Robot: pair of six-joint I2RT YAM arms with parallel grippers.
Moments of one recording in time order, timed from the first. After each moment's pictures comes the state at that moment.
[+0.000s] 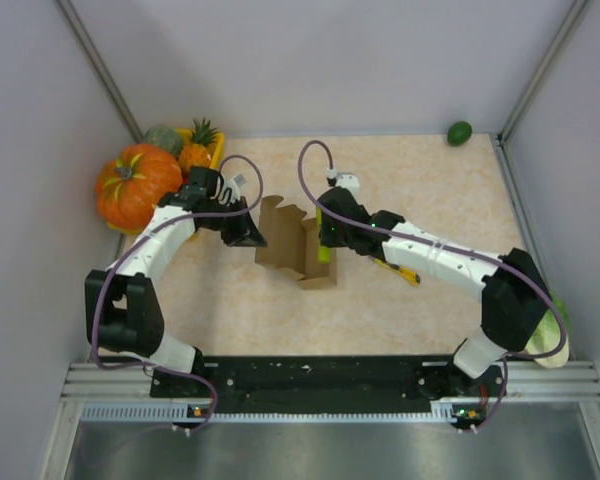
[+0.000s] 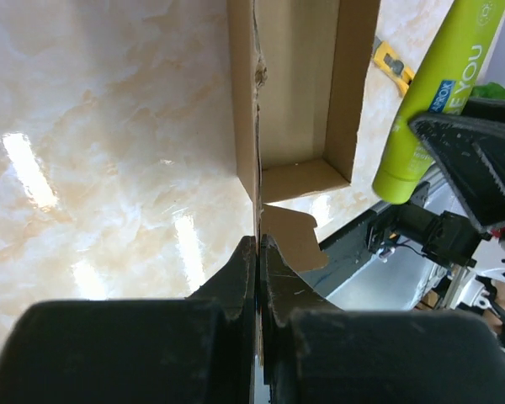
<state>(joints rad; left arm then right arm) -0.16 1.51 1.16 -0.73 0.65 -0.39 0.86 1.62 1.28 -0.43 0.33 0.63</state>
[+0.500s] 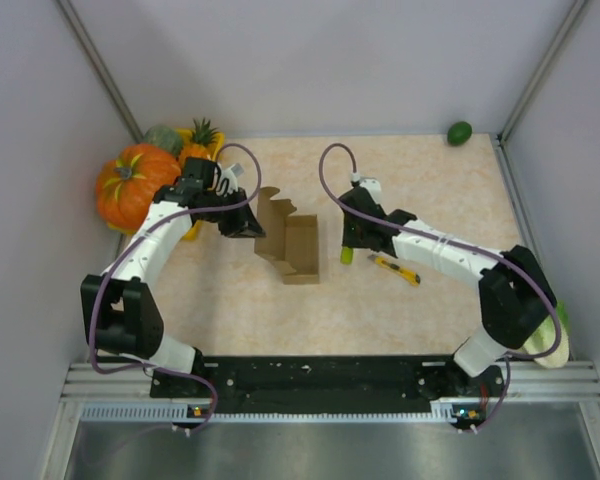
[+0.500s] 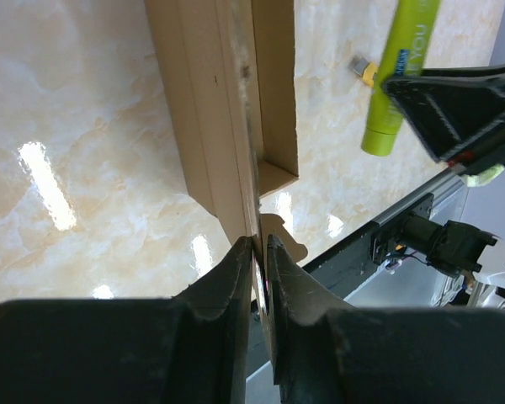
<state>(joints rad) -0.16 1.50 1.25 -0.77 0.60 -0.37 0.72 1.57 1.14 -0.43 0.33 0.62</state>
